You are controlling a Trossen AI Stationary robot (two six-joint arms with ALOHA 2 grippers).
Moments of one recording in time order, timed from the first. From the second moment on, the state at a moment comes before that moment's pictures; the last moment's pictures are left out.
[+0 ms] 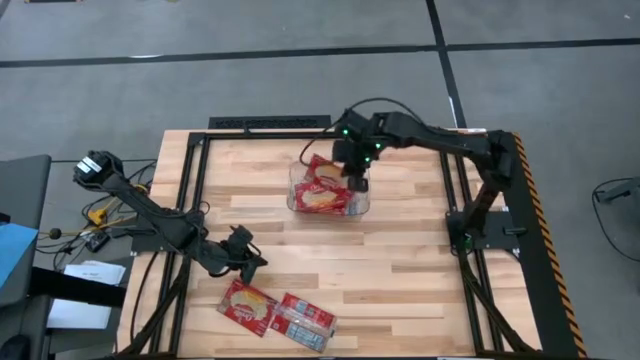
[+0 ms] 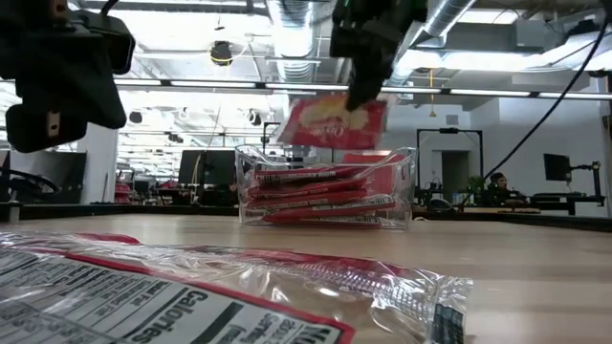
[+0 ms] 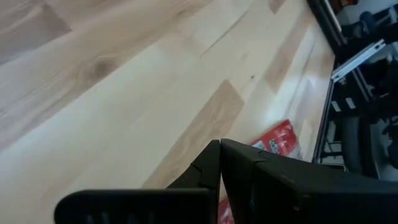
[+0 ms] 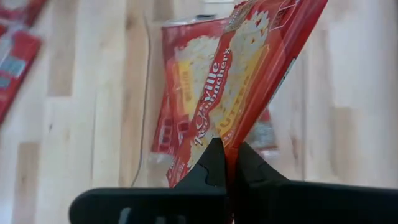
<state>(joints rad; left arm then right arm) -0.60 1.09 0.45 0.02 -0.47 -1.27 -0.37 1.77 1.64 -0.99 -0.28 -0.28</state>
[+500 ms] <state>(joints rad) -0.60 1.09 0.45 -0.04 -0.49 -1.31 -0.35 1.94 1.65 -1.06 -0.37 -0.50</state>
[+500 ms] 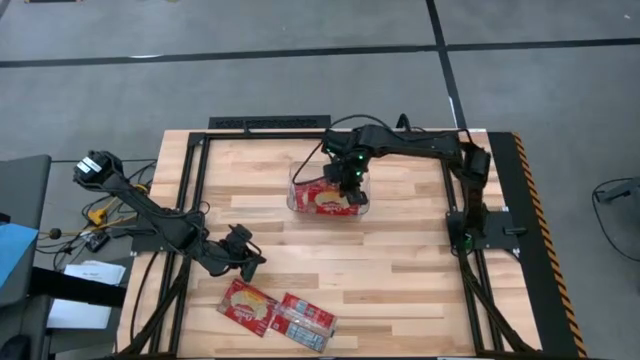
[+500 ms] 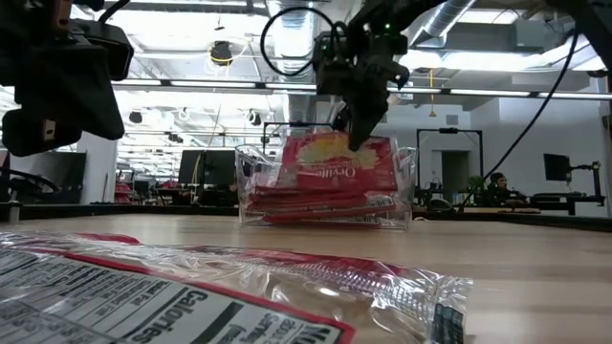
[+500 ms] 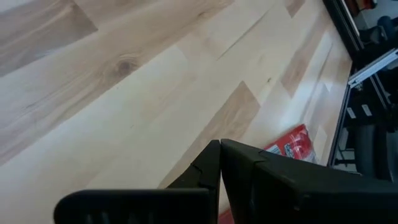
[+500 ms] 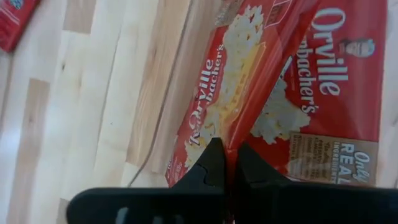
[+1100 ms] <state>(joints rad) -0.60 1.09 0.45 -0.06 -0.51 -1.33 -0.34 1.95 1.79 -1.07 -0.17 -0.51</state>
